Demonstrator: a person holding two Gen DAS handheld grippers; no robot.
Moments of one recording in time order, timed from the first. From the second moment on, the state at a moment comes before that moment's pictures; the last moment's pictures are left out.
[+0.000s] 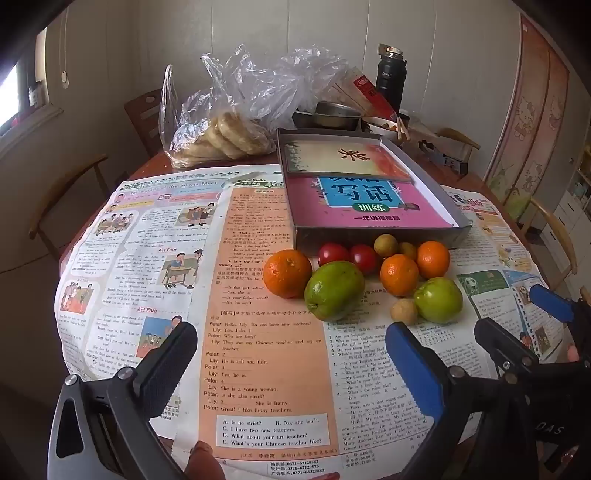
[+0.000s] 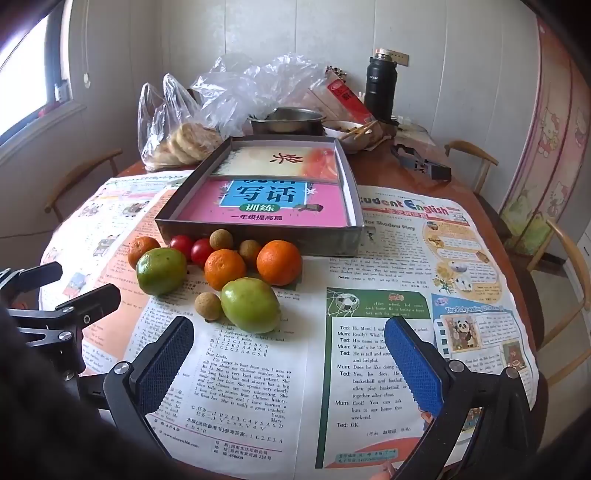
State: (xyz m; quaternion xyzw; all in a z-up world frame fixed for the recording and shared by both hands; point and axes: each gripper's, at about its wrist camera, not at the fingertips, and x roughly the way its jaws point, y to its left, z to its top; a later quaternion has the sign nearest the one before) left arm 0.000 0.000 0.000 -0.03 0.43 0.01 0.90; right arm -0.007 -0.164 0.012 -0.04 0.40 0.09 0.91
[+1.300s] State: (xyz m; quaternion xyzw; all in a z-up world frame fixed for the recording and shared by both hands) left arm 0.001 0.001 -0.008 -0.03 0.43 0.01 0.90; right arm -0.003 -0.161 0.010 -0.04 0.41 0.09 0.91
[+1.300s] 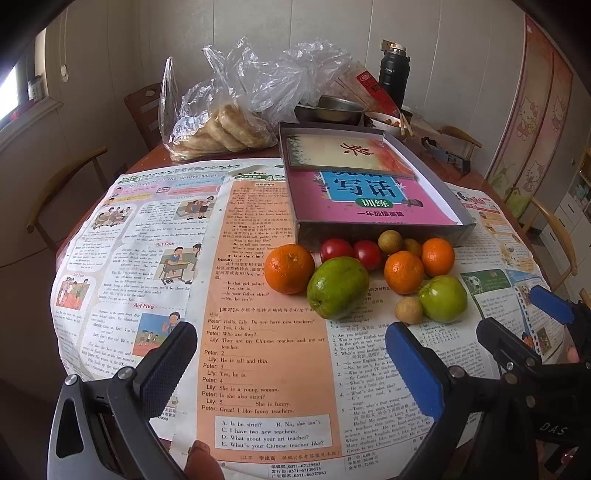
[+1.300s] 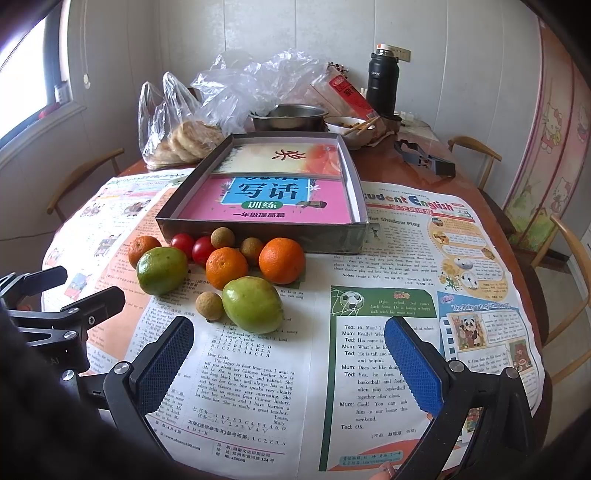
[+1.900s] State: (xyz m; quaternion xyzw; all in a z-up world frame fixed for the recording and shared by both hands) left arm 0.005 0.003 -0.007 -0.04 0.44 0.01 0.90; right arm 0.000 -0.161 0.004 -0.04 0.41 0.09 0.90
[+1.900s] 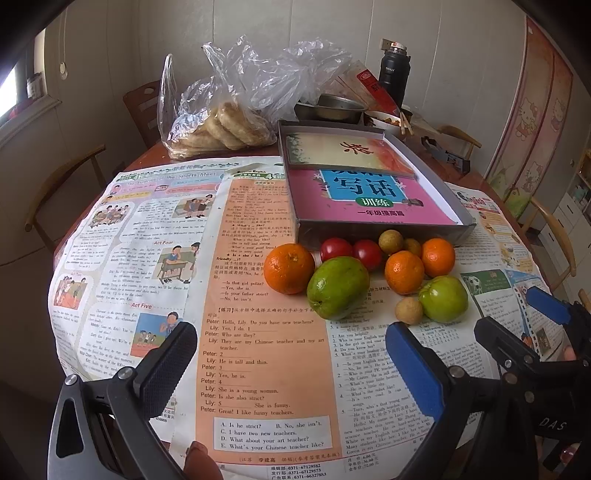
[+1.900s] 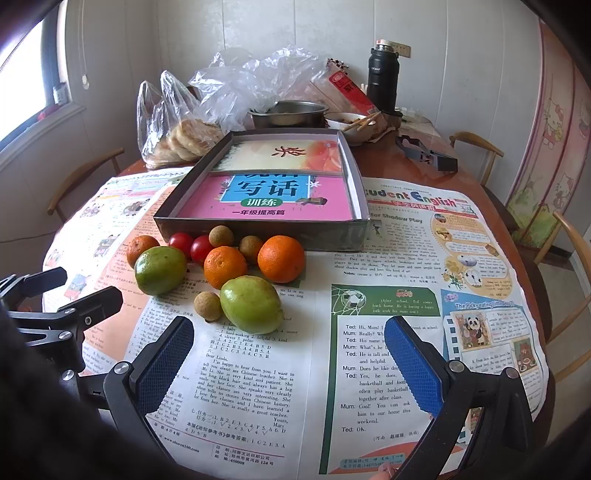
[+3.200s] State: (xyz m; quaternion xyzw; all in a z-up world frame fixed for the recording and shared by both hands) left arm 0.081 0.041 -0.028 -0.07 0.47 -0.06 0.88; right arm 0.050 -0.145 -0.032 -0.03 0.48 0.17 0.86
